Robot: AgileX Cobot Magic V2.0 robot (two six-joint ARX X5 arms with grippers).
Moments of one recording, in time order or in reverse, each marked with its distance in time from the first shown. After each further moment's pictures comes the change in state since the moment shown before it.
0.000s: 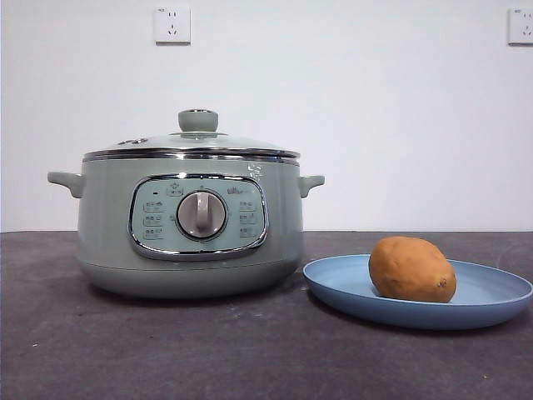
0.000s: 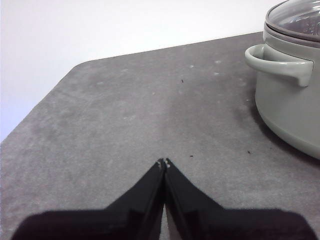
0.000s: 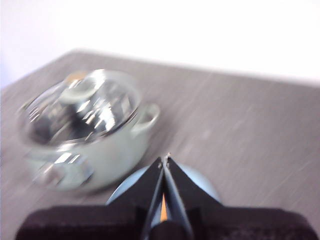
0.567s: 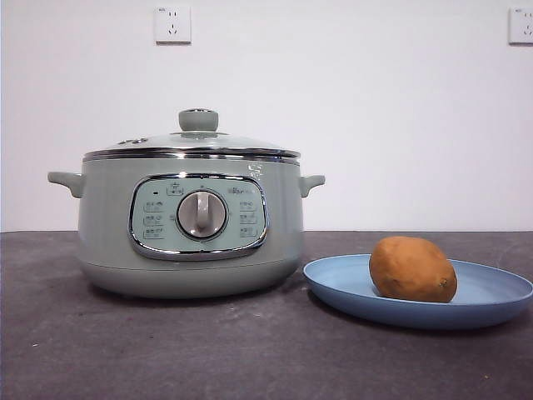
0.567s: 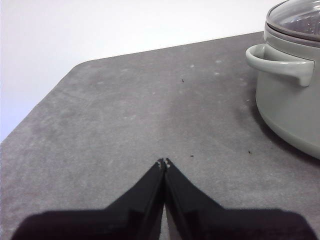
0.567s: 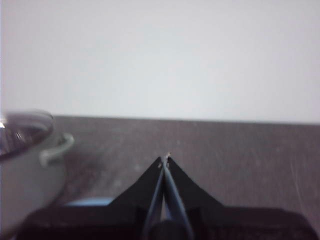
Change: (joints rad) left arm 0.000 0.000 0.000 0.000 0.000 0.000; right arm -0.034 -0.383 -0.608 0.510 0.249 0.070
